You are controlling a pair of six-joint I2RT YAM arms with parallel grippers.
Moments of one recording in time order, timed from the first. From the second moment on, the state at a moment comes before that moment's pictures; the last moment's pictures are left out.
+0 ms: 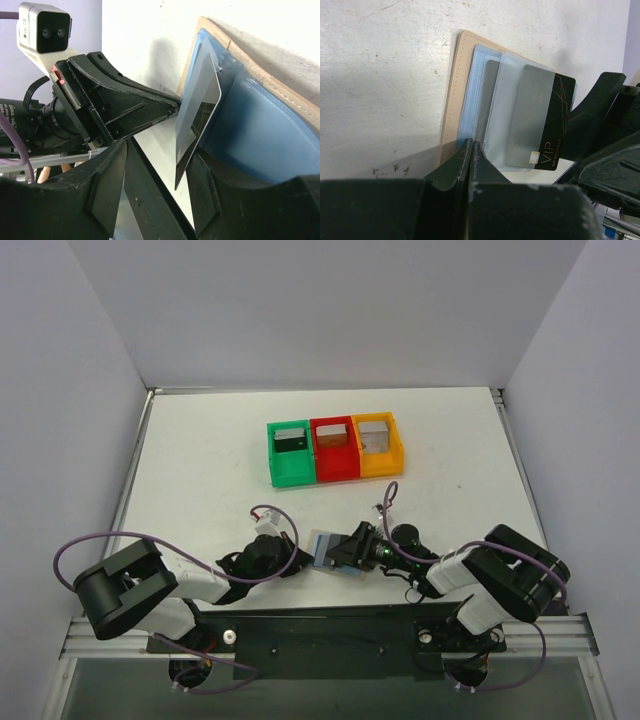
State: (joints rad) left arm -0.94 1.39 0.22 0.62 -0.15 -1.12; right arm 0.73 1.50 0.13 1.04 -0.36 1.13
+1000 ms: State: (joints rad) left arm -0.94 1.37 0.22 0.59 -0.14 -1.11; right arm 0.73 1.45 0.12 0.86 -0.30 1.06
